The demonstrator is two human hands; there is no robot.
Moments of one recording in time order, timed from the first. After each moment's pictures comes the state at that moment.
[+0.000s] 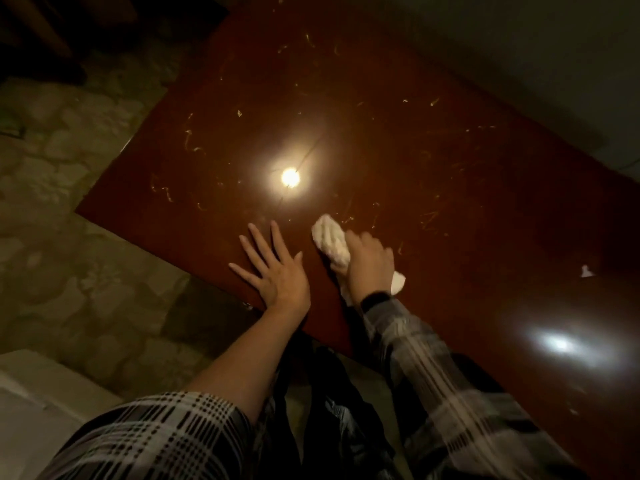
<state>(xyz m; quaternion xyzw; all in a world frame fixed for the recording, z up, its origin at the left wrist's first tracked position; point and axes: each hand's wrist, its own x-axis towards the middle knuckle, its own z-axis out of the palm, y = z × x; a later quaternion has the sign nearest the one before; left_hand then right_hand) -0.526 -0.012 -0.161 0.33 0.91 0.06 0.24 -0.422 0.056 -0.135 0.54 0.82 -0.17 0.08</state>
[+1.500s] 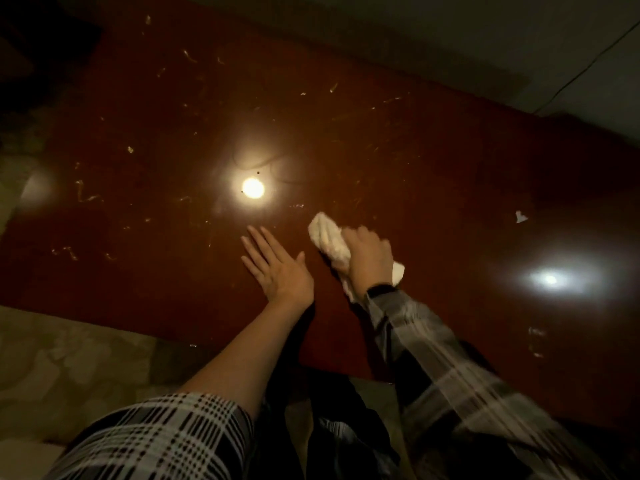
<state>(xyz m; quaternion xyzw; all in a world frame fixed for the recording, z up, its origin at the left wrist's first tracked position) -0.443 0.050 -0.150 0.42 0.85 0.02 0.31 -0.321 0.094 -0.130 0.61 0.77 -0.18 0.07</state>
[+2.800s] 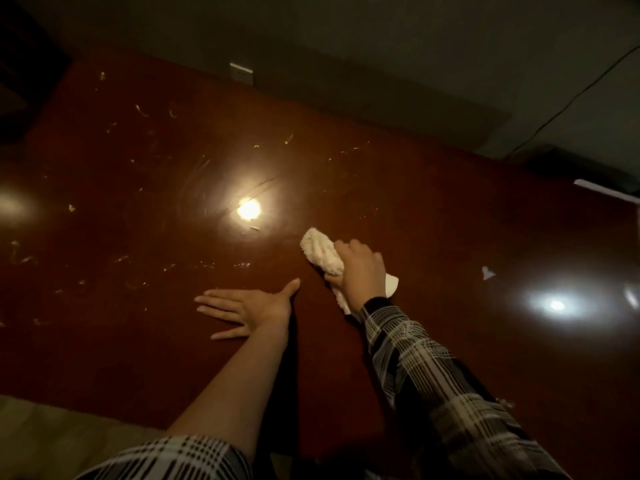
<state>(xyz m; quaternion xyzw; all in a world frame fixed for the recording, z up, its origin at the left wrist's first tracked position) -0.390 0.136 -0.113 0.04 0.91 0.11 0.40 -0.254 0.188 -0.133 0.59 0.79 -0.18 0.05</state>
